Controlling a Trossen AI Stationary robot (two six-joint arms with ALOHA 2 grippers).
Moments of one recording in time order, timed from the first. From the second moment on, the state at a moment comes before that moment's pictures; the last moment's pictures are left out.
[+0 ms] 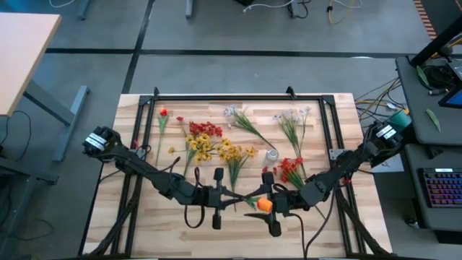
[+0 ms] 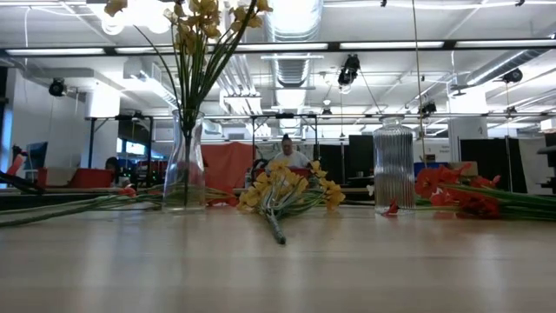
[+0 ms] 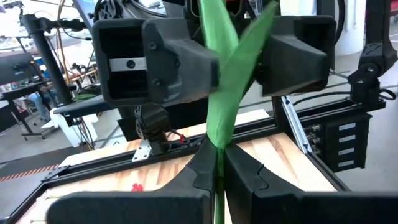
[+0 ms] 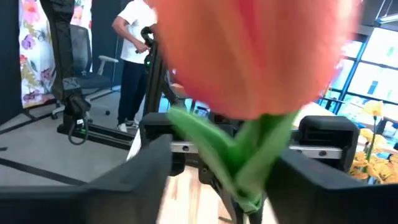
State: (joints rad) left arm -0.51 1.66 0.98 0.67 -0.47 0.21; right arm 0.59 1.57 0.92 0.74 0.45 -0.24
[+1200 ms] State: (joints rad) left arm -0.52 1.47 0.98 0.15 -0.45 -0.23; right arm 0.42 0.84 0.92 -0.22 0.68 0.30
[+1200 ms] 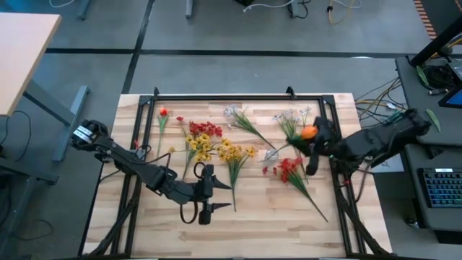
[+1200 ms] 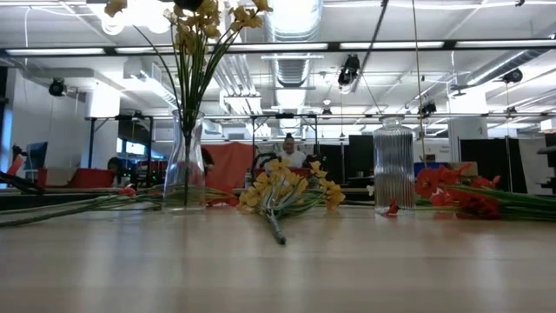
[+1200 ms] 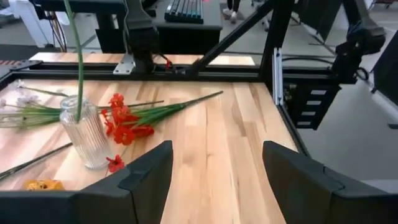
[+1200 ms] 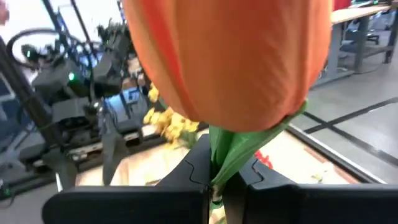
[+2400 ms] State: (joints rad) left arm -0.52 1.43 0.98 0.09 -0.46 -0.23; right arm 0.40 0.96 1.06 -0.57 0.79 0.38
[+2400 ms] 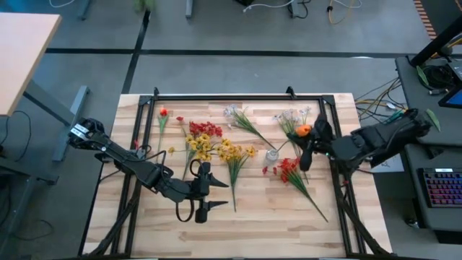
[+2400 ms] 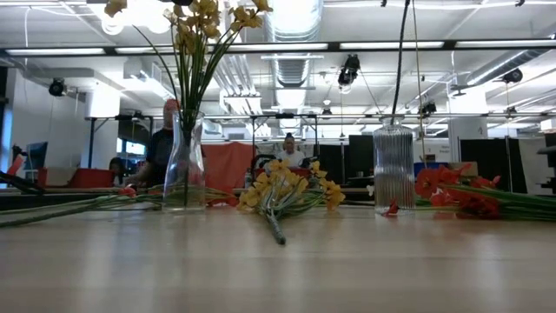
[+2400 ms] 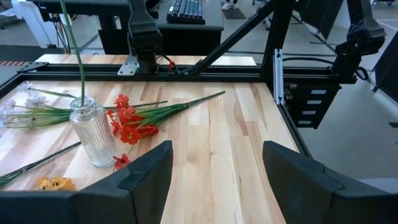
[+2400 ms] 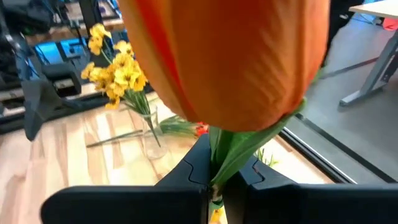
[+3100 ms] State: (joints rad) left arm -0.52 1.43 0.98 0.05 -0.46 -0.26; right arm 0.40 1.18 1.23 -0.80 0.84 0.53
